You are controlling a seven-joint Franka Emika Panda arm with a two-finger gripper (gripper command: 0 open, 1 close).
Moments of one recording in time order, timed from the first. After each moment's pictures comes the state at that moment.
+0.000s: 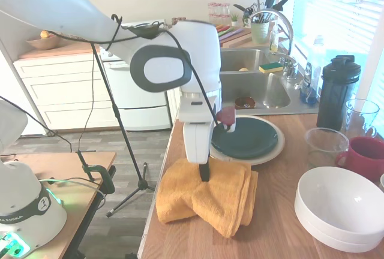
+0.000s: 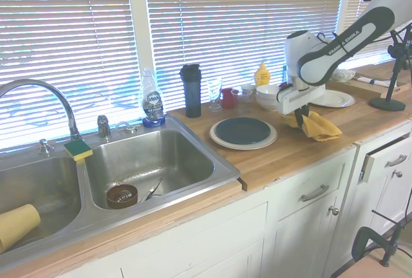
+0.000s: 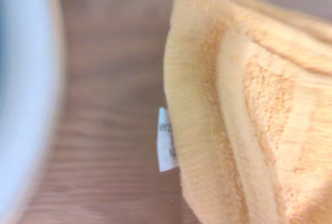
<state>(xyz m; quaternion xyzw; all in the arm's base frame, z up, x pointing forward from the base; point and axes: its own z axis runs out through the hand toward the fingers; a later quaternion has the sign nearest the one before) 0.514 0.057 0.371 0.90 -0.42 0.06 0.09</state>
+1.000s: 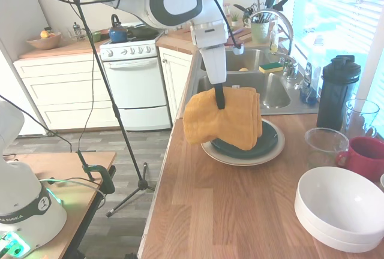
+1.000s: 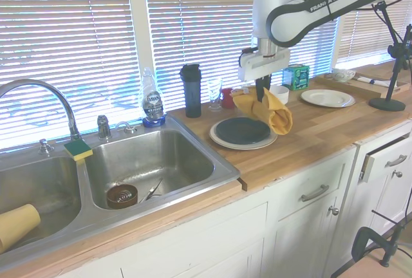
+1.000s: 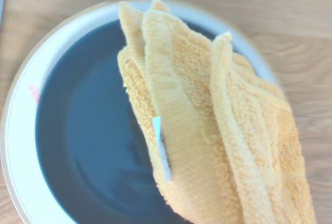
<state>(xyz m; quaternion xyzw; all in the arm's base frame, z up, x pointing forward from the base) 0.540 0.211 0.449 0.93 -0.35 0.08 0.04</state>
